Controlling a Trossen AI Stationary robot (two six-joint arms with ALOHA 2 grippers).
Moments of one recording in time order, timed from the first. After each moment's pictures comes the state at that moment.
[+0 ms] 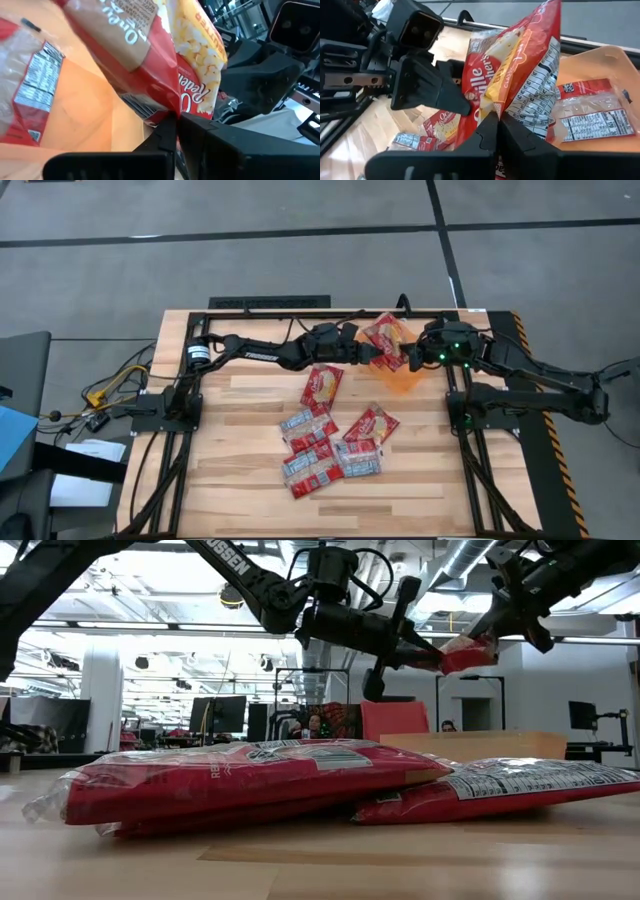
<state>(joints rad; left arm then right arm) 0.24 2.12 1.47 0.59 0.07 -1.00 -0.42 0.67 0.65 -0.46 0.08 0.60</state>
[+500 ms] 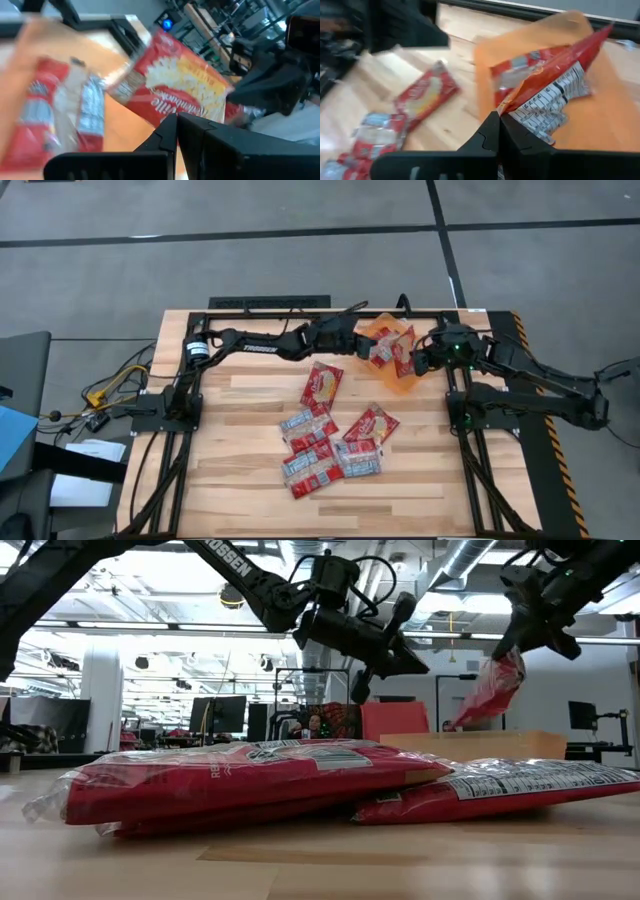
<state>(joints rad) 0.29 2.11 1.53 0.42 0.05 -0.76 -0.47 0.63 0.65 -0.67 0.10 0.59</state>
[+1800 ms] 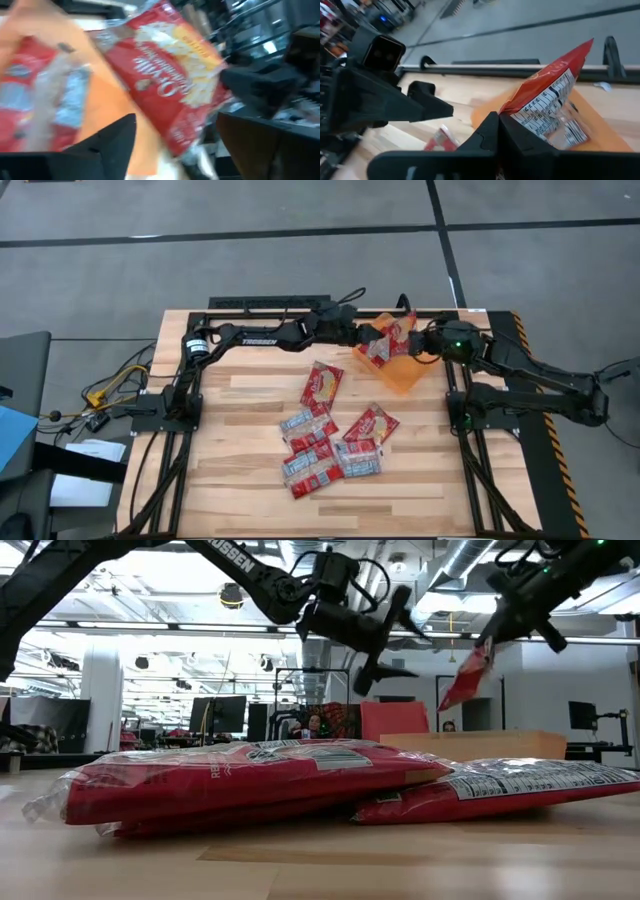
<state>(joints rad) 0.33 2.11 1.60 0.39 0.16 -1.04 -0.44 0.66 0.65 -0.45 0.34 0.75</state>
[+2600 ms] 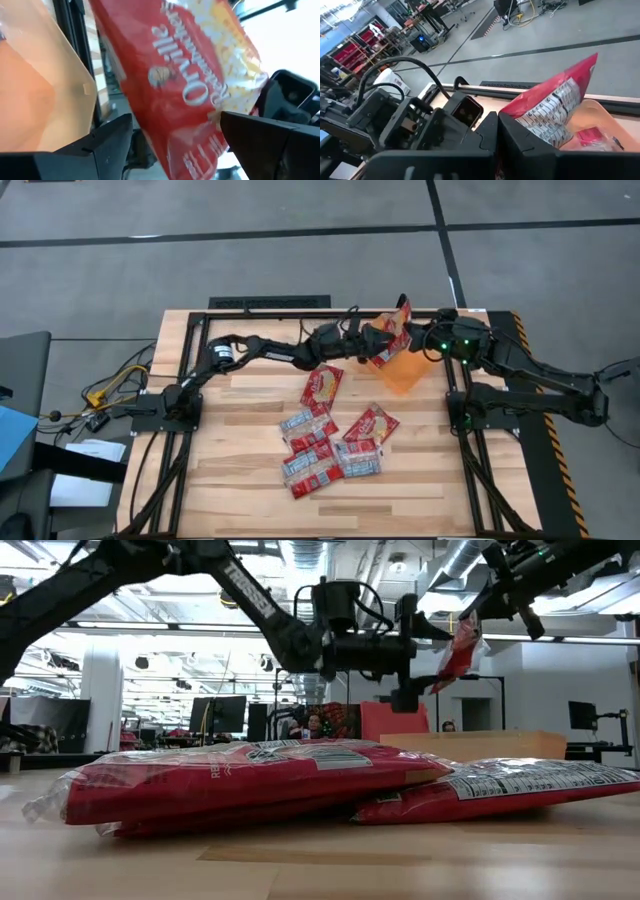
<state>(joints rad) 0.28 2.35 1.60 0.96 0.08 -1.49 -0.44 0.65 0.65 -0.26 0.29 0.68</state>
